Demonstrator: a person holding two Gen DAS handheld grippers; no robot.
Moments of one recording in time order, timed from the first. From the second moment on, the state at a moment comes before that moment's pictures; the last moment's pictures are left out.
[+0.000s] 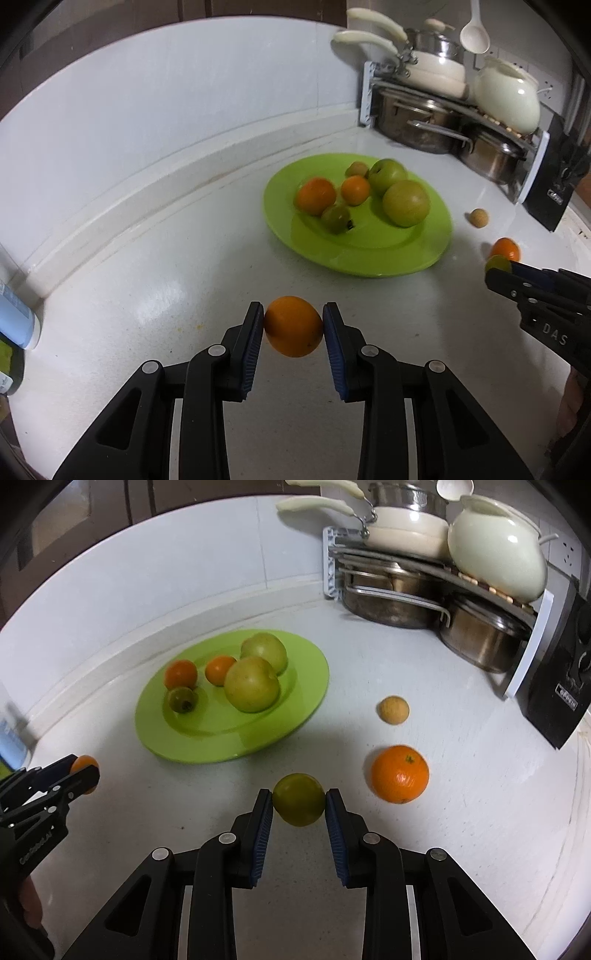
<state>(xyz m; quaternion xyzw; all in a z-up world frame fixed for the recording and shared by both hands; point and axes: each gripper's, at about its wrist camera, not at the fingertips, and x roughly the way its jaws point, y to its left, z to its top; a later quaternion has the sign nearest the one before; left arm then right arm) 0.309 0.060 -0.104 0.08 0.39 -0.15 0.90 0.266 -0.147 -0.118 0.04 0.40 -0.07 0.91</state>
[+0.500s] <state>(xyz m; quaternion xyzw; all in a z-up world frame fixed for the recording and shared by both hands) 0.326 0.041 -0.073 0.08 0.36 -0.20 0.91 0.278 -0.128 -0.085 0.02 0.36 0.01 0.93</state>
